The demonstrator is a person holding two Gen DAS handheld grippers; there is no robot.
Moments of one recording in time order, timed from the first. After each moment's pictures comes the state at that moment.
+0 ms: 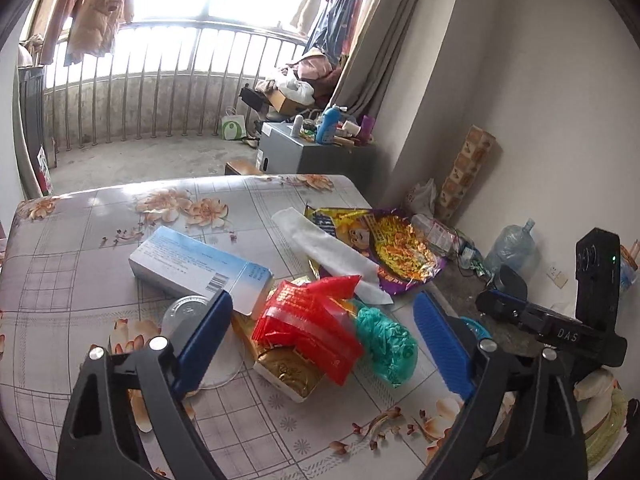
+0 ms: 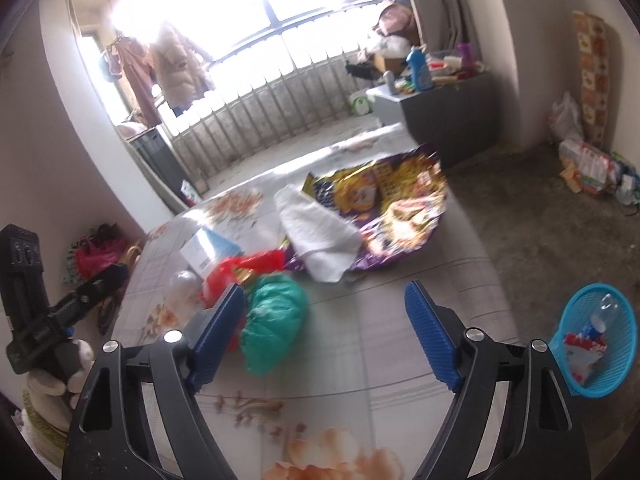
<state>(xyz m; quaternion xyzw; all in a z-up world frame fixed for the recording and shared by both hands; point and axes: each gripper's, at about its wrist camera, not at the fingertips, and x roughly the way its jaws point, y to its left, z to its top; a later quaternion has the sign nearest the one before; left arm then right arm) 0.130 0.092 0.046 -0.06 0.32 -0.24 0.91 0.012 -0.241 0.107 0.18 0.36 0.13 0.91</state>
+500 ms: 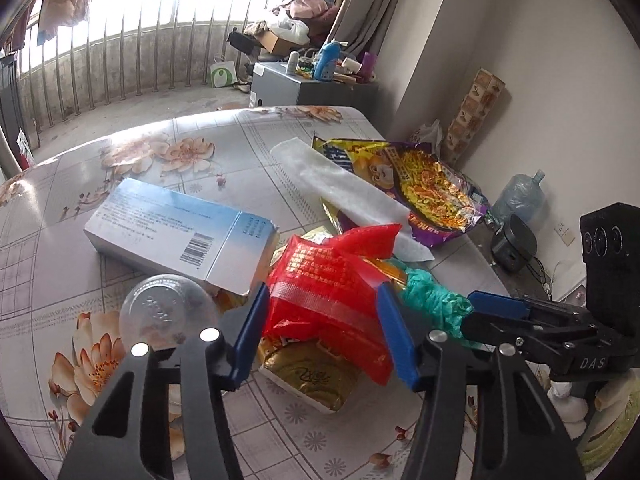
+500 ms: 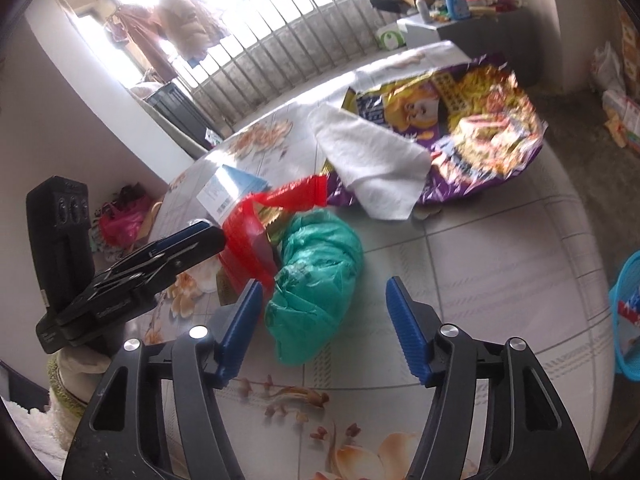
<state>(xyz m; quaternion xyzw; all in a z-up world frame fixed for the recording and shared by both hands) 0.189 0.071 -0.013 -0.02 0.41 -0.25 0.87 0.042 -0.201 0.061 0.21 0.45 0.20 0.84</state>
